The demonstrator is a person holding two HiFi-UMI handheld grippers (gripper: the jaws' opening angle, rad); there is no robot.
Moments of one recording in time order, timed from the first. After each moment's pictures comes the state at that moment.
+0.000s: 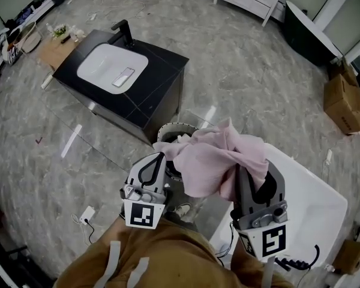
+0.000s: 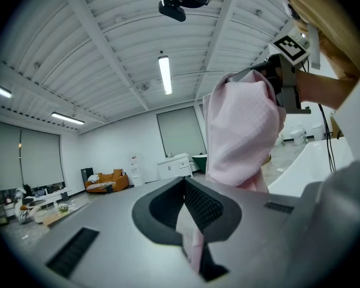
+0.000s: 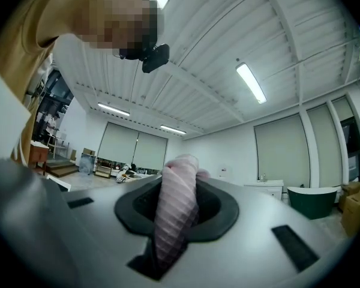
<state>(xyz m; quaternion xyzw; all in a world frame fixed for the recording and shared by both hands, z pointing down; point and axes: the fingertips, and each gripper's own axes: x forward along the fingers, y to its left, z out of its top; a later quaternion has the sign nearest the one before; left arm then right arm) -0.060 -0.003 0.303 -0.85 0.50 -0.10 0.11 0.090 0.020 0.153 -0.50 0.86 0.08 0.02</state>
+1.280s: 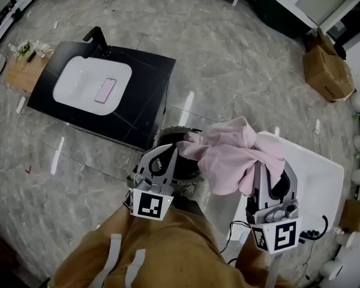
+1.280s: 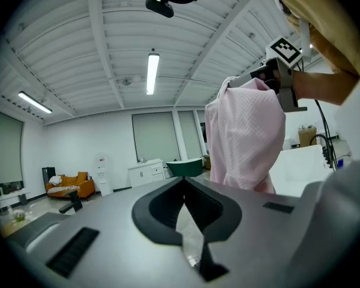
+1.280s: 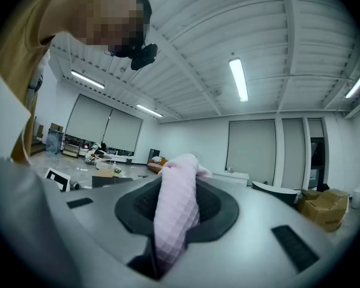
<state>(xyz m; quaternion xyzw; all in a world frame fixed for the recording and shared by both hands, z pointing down) -0.086 -0.122 0.317 -0.93 0.35 -0.08 0.11 0.060 -0.058 0.168 -0.63 0.77 0.06 -0.06</state>
